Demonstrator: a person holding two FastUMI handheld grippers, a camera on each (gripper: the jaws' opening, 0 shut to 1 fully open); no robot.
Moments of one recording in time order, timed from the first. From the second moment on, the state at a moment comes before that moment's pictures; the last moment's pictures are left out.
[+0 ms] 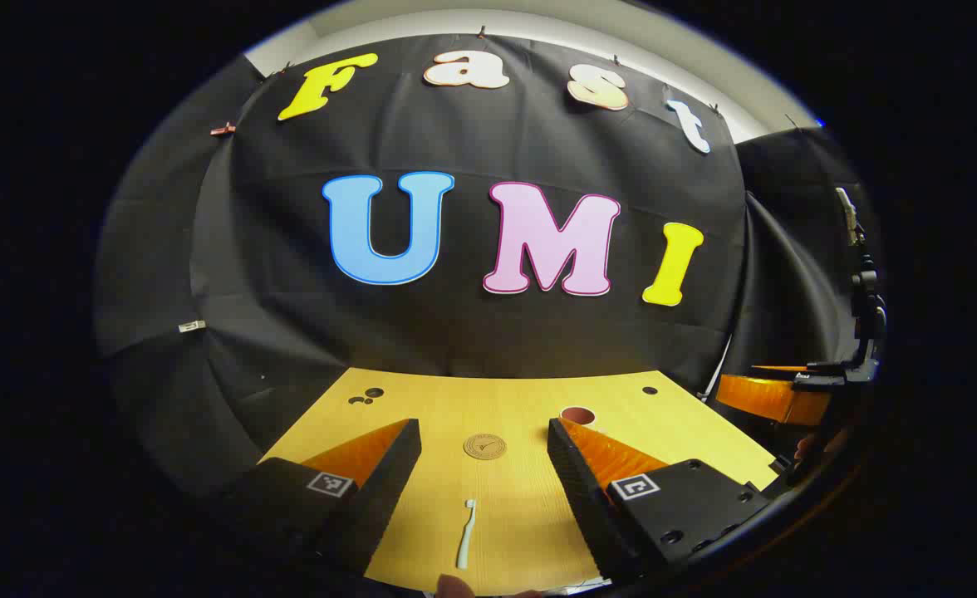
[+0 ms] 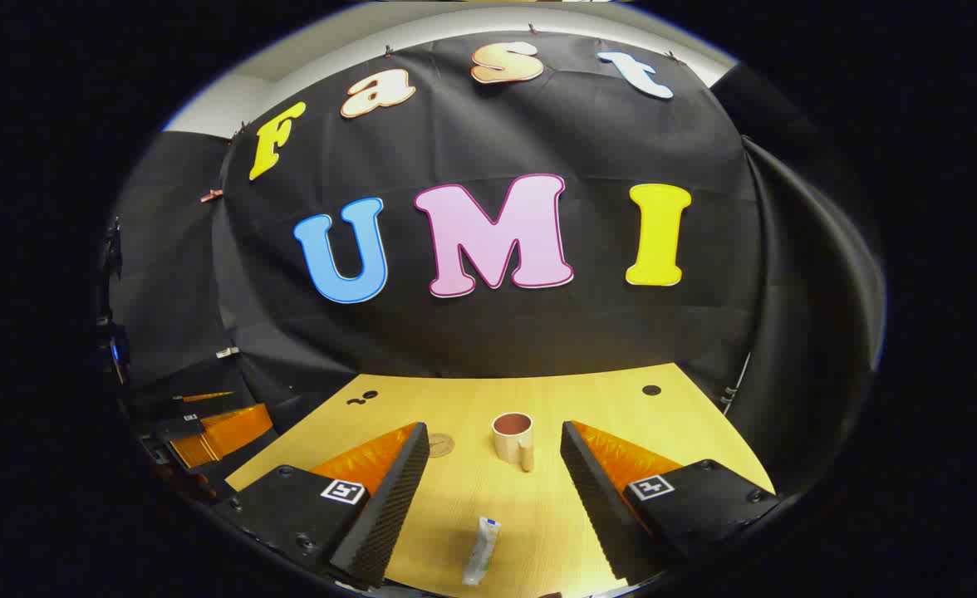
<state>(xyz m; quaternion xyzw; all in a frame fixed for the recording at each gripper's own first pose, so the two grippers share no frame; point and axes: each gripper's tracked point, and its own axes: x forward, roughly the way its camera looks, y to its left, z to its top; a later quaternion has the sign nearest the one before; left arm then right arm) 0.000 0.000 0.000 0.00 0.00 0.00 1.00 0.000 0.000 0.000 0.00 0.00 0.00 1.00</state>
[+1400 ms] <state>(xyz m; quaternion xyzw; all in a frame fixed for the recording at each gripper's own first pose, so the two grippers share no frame) 0.004 0.015 -0.106 0.01 0.12 -0.01 0.99 0.044 0.000 -0.201 0.08 0.31 -0.01 0.95</state>
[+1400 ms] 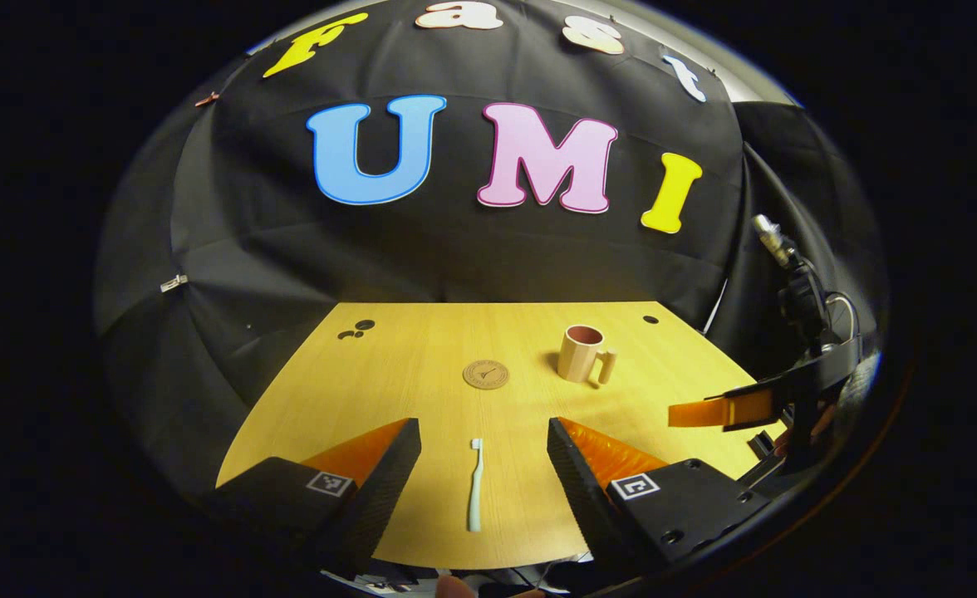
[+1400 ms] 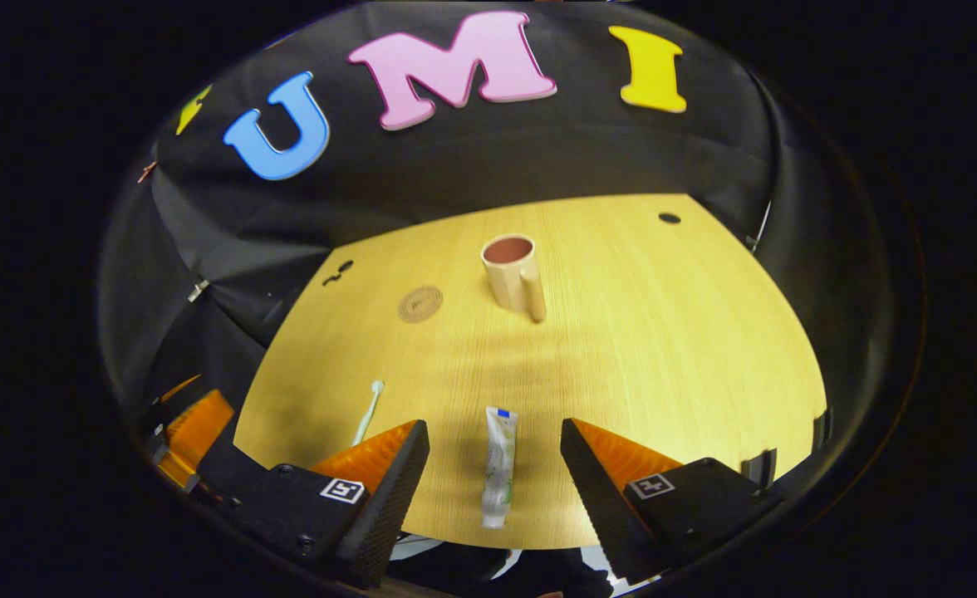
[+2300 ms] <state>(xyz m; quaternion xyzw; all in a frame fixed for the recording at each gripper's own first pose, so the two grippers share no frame) -0.026 0.055 -0.139 -0.02 0.15 0.06 0.99 0.080 0.000 -0.330 0.04 0.46 -0.04 0.88</state>
